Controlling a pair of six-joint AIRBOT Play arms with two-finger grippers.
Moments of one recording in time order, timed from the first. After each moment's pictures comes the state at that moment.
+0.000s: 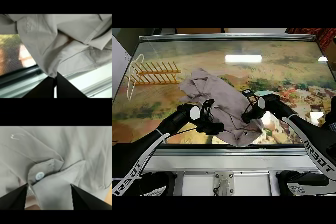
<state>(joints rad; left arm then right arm) -0.60 -1.33 0.96 1.13 -1.08 -1.85 0.37 -1.51 1.07 -1.42 0.98 1.46</state>
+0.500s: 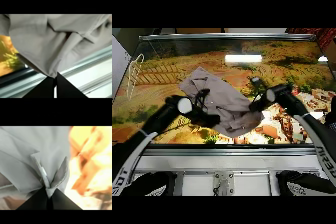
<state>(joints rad) -0.54 -1.22 1.10 1.19 -1.20 -1.85 0.32 -1.38 1.20 -1.59 1.07 1.52</state>
